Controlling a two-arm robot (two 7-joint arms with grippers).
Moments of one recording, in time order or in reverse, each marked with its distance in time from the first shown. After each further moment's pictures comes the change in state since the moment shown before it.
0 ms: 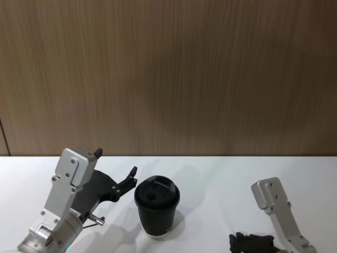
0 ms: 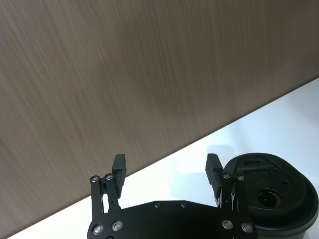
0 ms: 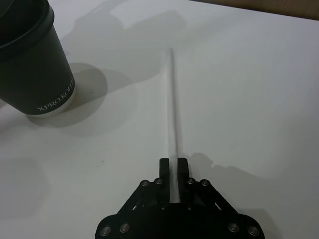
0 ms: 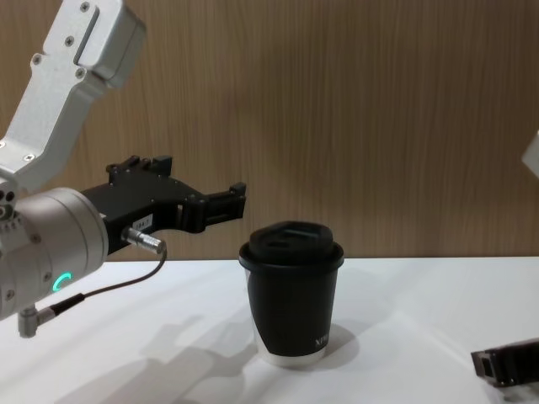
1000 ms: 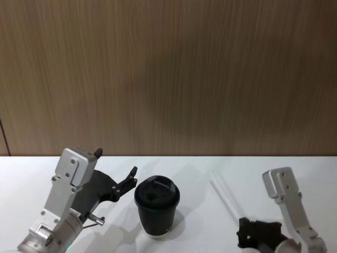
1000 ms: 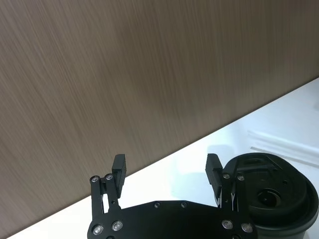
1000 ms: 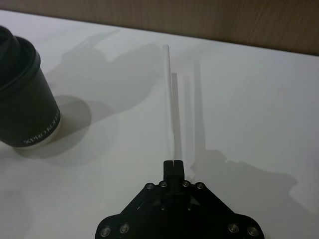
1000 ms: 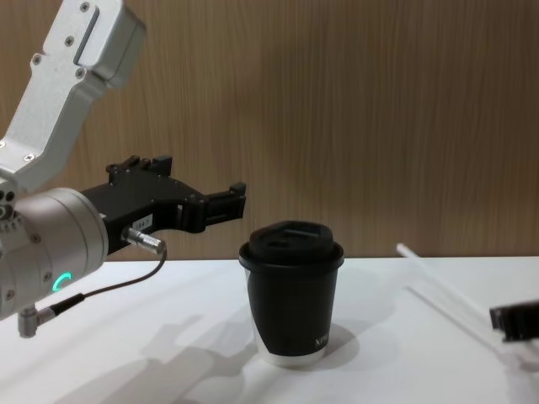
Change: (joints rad) left arm 0.000 0.000 0.000 0.000 0.000 0.000 0.000; right arm 0.003 -0.028 0.040 -0.003 -0.029 -0.074 -0.015
